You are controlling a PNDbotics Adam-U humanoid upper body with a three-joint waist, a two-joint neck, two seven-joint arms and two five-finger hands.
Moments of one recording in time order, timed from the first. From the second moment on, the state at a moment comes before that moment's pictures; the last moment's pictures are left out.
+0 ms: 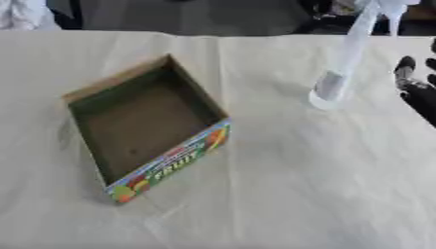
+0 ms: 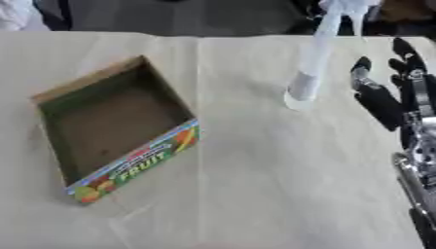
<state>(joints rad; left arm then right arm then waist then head) -0.13 0.38 0.26 -1.93 0.24 -0.08 0.28 -0.13 -0.52 -0.03 -1.98 -0.06 0.38 -0.37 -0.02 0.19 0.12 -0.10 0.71</state>
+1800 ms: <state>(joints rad) -0.14 0.38 0.26 -1.93 0.24 -0.08 0.28 -0.25 -0.63 0.05 -1.93 -0.33 0.45 -0.34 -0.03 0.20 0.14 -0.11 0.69</state>
